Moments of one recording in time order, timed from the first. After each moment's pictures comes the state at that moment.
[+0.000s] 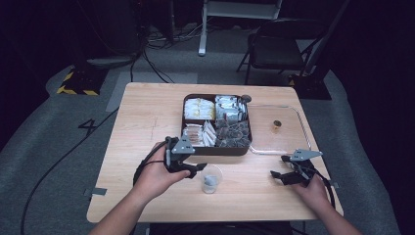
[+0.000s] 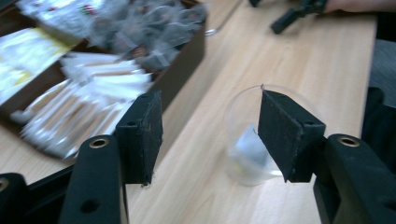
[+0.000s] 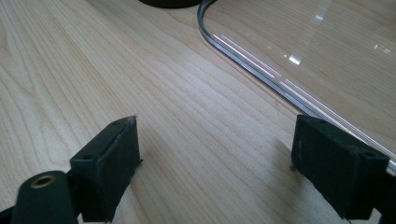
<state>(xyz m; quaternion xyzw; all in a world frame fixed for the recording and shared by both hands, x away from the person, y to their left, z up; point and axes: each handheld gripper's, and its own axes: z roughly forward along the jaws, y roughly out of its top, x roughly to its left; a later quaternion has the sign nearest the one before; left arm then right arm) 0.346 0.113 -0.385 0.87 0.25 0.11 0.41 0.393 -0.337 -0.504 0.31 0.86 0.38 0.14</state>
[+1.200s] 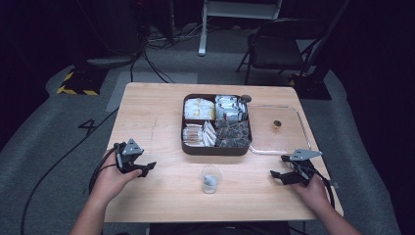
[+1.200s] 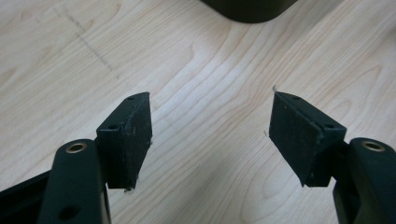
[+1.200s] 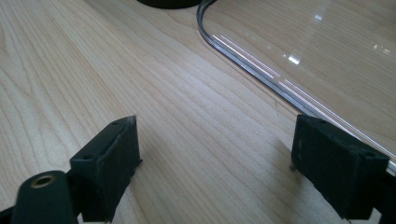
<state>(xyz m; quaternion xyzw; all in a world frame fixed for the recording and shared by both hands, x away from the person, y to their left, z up) 0.359 0.248 -0.457 0.85 0.38 0.16 0.33 0.393 -0.336 -0.504 0.31 0.86 0.38 0.14</state>
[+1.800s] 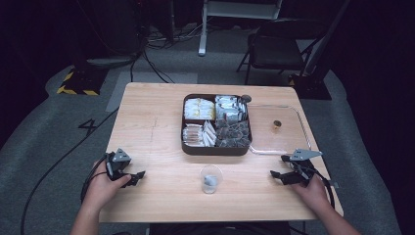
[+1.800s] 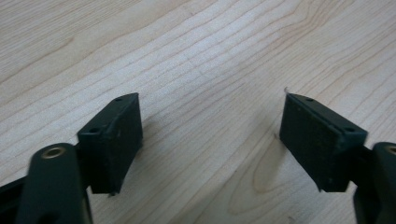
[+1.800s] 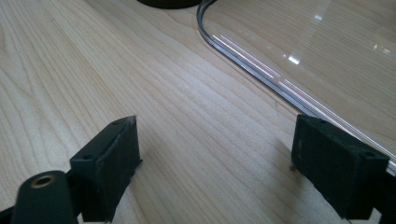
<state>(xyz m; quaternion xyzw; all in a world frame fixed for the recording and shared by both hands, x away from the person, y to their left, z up) 0.348 0.280 -0.496 0.84 0.43 0.13 0.31 0.393 -0.336 -0.504 0.31 0.86 0.38 0.14</state>
